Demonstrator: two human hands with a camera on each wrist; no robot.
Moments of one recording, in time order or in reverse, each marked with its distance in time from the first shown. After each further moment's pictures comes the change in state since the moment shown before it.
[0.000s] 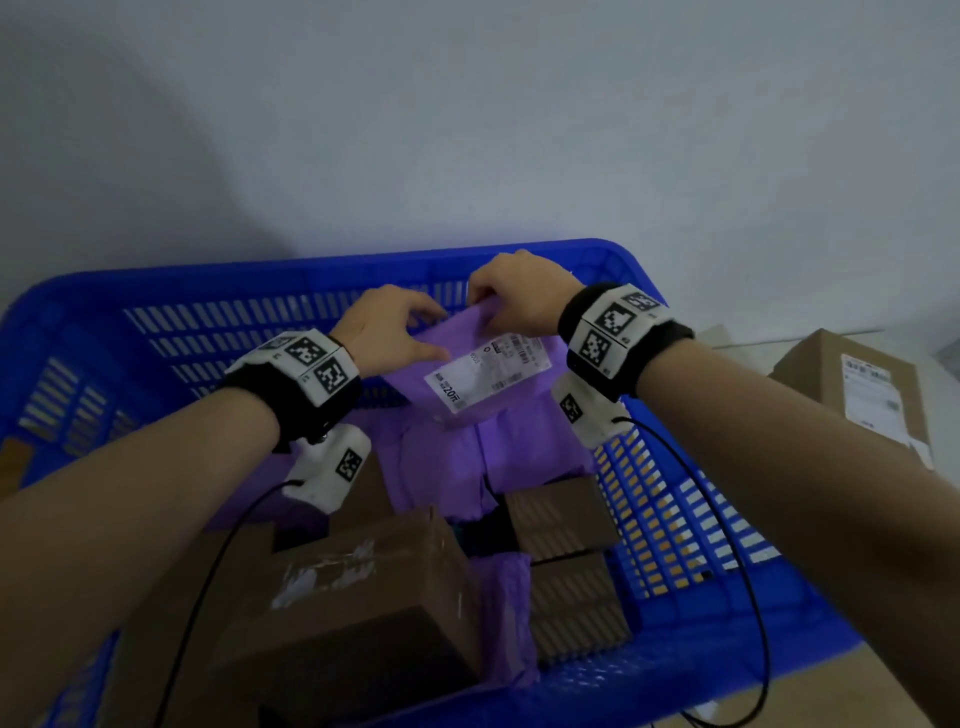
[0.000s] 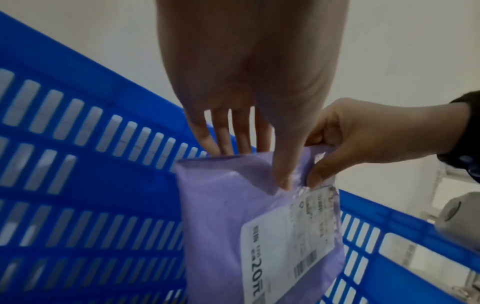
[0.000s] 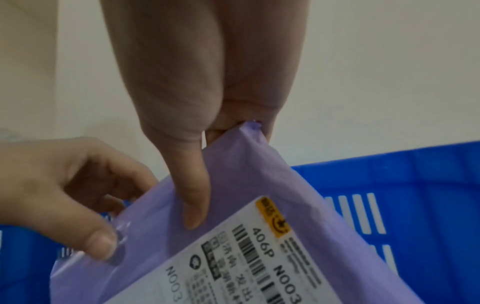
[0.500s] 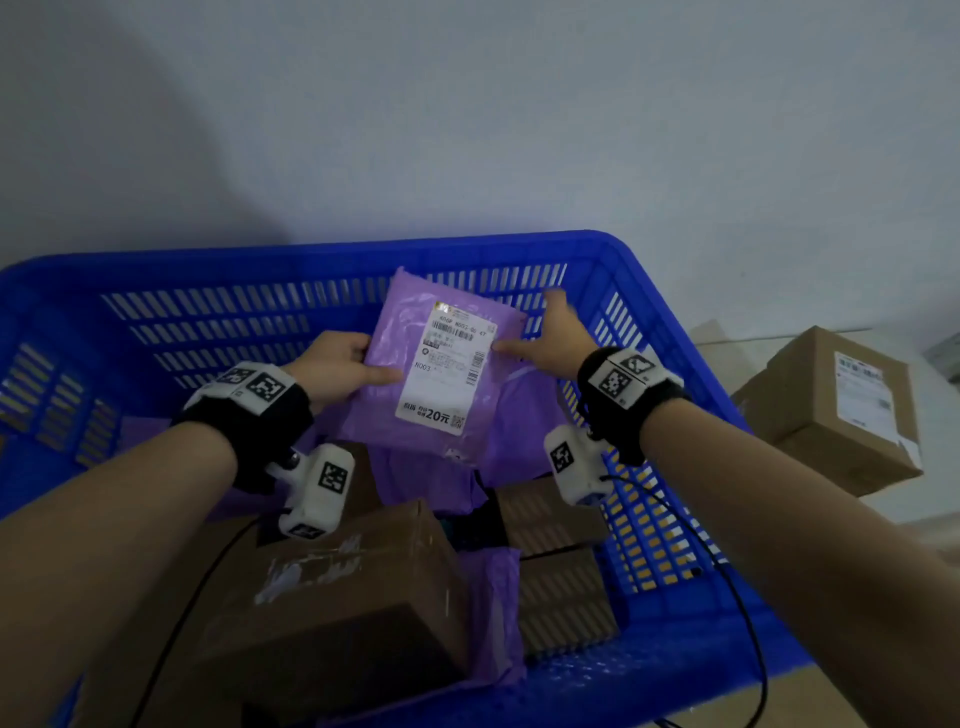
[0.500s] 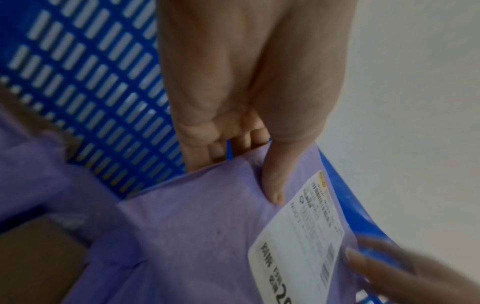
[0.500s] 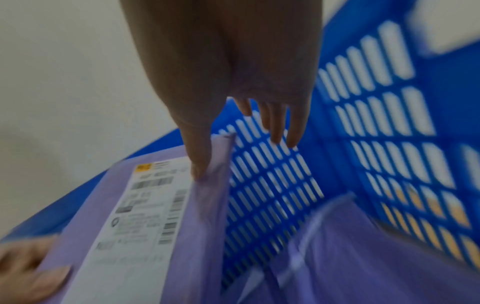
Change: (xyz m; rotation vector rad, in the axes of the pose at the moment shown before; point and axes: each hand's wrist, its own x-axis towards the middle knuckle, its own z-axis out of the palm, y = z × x) left_hand -0.025 -0.046 0.033 -0.759 -0.113 -0.505; right_hand -0.025 0.037 0.073 0.690 0.092 0.581
